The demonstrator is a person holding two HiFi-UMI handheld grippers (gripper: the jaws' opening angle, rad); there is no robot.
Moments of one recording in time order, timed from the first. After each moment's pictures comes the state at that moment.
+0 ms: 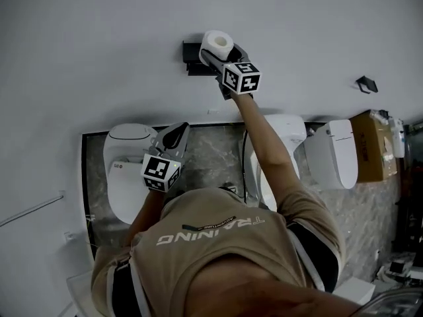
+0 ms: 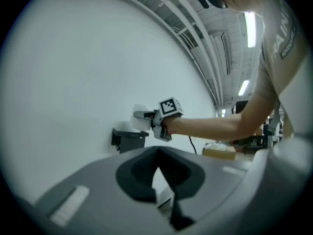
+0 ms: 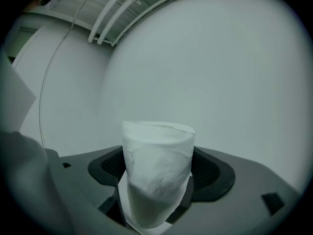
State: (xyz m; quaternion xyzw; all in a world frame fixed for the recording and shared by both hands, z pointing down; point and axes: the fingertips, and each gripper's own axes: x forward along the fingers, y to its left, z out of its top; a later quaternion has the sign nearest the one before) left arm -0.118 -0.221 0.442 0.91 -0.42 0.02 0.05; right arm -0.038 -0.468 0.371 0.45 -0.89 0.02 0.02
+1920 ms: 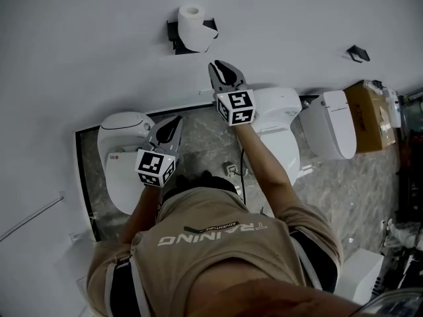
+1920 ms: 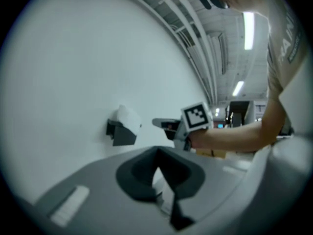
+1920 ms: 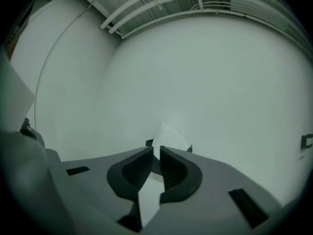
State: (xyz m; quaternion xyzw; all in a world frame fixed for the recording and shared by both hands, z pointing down) left arm -0.118 -0.182 0.466 0.92 -0.38 0.03 0.07; right arm -0.010 -0.327 0.422 0.53 -0.84 -0.04 0.06
